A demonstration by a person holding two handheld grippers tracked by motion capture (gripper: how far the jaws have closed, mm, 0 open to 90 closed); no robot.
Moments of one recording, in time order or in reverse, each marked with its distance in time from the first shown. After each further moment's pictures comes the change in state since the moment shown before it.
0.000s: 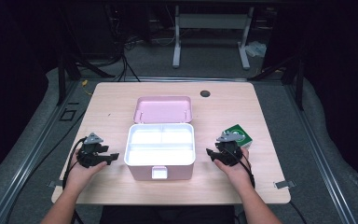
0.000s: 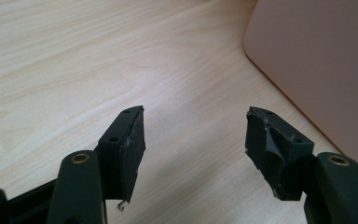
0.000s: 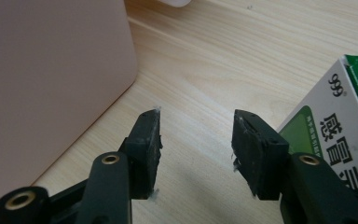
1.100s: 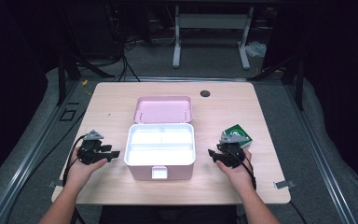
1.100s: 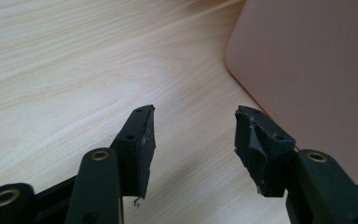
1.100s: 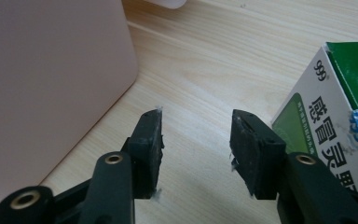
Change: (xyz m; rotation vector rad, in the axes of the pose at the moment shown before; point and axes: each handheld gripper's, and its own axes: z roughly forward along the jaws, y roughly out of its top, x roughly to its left) left arm -0.004 0.012 -0.004 0.028 -0.059 -0.013; right arm 0.000 -0.004 -0.010 -0.017 0.008 0.048
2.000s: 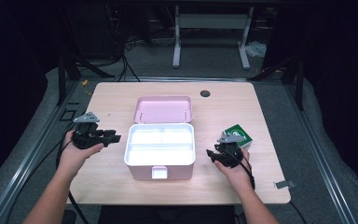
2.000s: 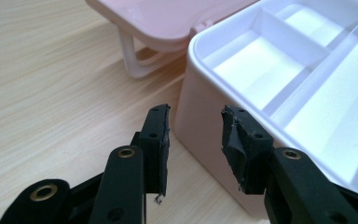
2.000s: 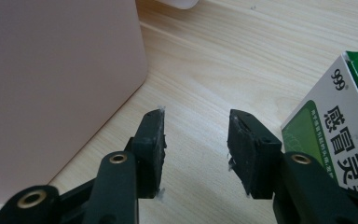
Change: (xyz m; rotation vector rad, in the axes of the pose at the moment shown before) left arm -0.016 0.067 -0.050 -0.090 -0.129 0.084; right arm 0.006 0.003 0.002 0.009 -0.001 -0.022
